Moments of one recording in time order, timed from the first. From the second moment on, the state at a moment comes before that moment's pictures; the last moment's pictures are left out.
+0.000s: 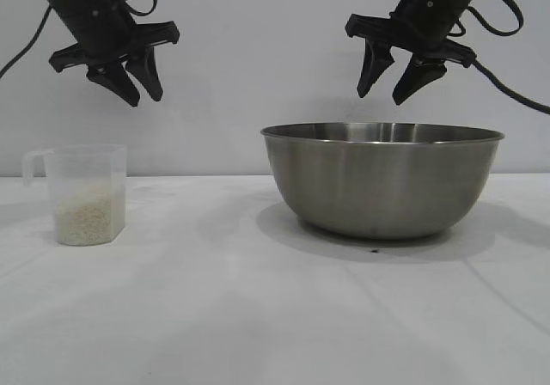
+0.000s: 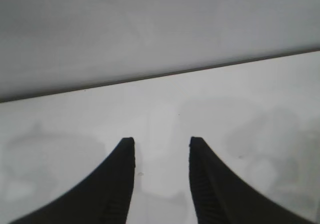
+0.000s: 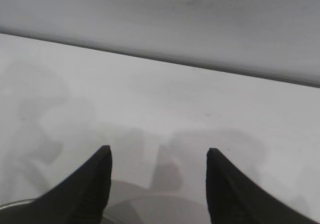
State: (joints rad) left arm -0.14 2.18 -1.78 -0.43 0.49 0.29; right arm 0.18 2.19 -1.84 0.41 0.77 -0.33
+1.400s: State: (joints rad) left arm -0.14 2.17 -1.78 -0.40 0.57 0.29; right arm 0.10 2.24 -1.83 0.27 1.23 -0.30
